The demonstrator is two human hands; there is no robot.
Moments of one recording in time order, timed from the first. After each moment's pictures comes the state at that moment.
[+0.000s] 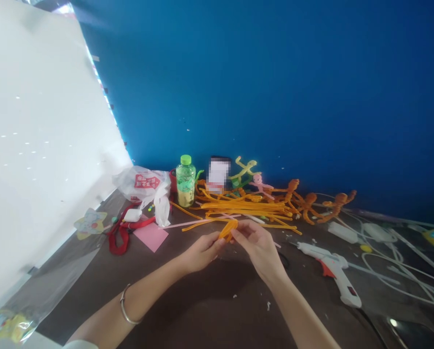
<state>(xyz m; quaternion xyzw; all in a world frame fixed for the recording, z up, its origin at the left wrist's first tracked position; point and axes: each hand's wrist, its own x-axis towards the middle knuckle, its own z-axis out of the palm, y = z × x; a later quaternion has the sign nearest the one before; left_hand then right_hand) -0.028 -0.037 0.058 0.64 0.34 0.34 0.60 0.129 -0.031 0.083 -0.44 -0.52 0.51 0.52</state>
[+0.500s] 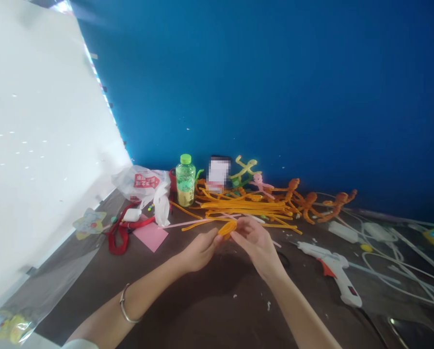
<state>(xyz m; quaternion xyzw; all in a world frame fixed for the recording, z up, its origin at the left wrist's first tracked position) -0.031 -0.030 0.050 0.71 0.38 0.34 0.48 0.130 -0.029 0.080 -0.43 -0.50 0.54 0.52</state>
